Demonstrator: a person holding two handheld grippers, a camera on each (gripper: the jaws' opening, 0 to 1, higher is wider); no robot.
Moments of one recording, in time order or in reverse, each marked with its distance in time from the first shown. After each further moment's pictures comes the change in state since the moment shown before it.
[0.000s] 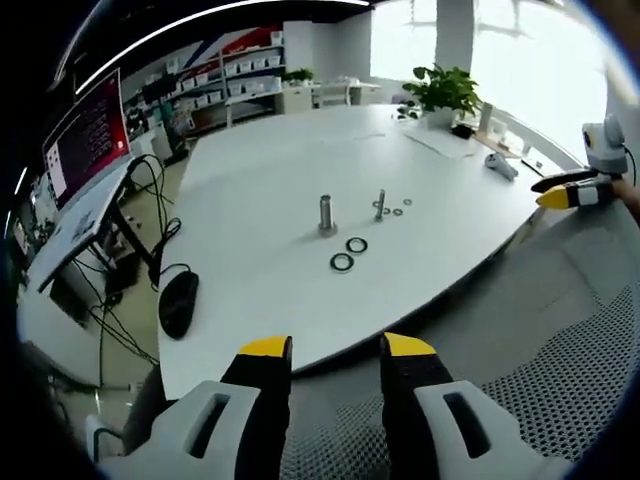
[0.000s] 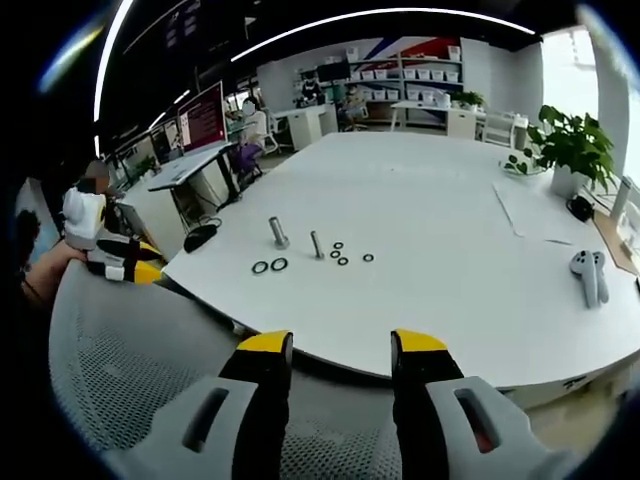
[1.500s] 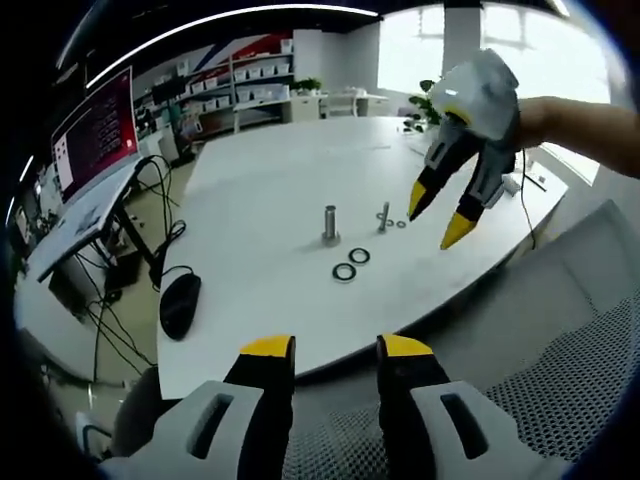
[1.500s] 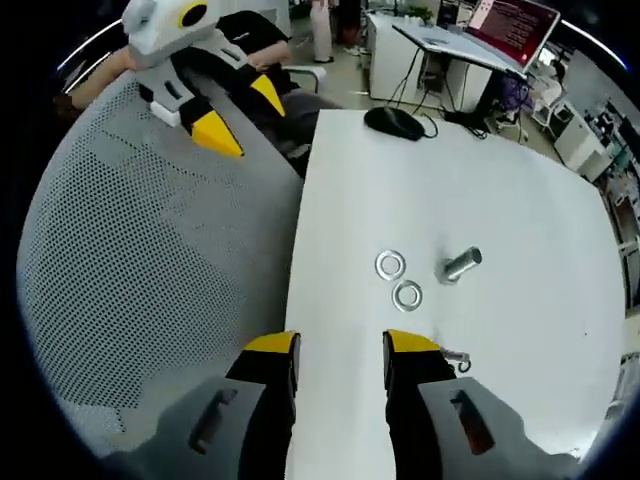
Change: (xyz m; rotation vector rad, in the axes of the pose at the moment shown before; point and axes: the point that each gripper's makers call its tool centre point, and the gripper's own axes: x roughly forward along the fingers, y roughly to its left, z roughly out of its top) left arm 0.000 0.000 0.006 -0.036 -0.049 0.004; right arm 0.157 0.133 0.022 -1.095 0.496 0.618
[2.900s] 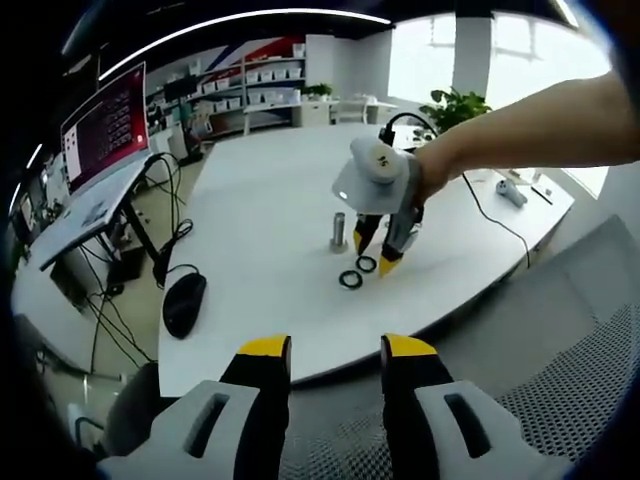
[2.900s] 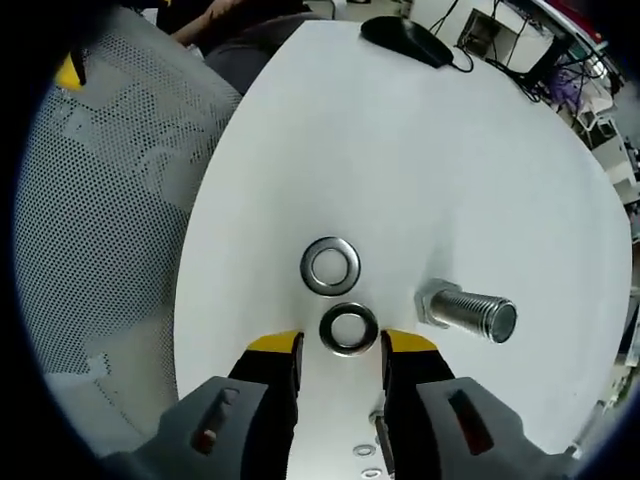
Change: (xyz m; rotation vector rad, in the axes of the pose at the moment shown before) left arm 0.001 0.005 0.003 -0.035 -0.023 0.016; right arm 0.096 -0.059 0.002 -0.202 0.224 0.077
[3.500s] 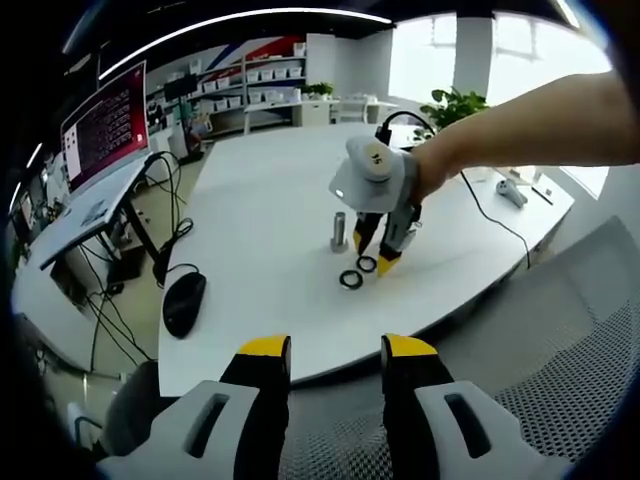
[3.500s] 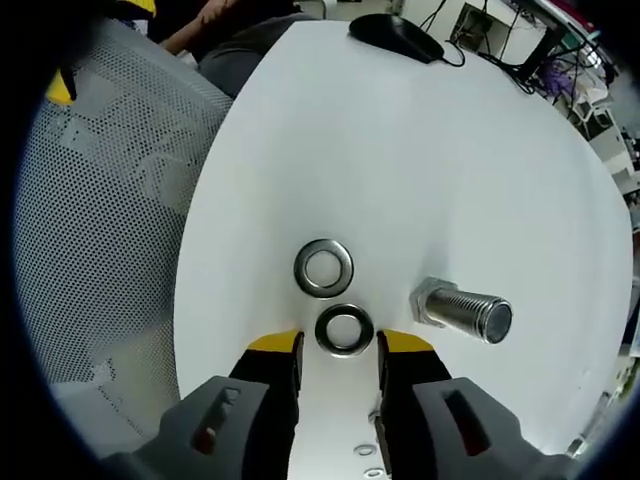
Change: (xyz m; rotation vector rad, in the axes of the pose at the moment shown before) left arm 0.000 0.001 0.001 -0.004 0.002 0.001; right arm 0.000 0.004 -0.004 0.009 0.005 0.001
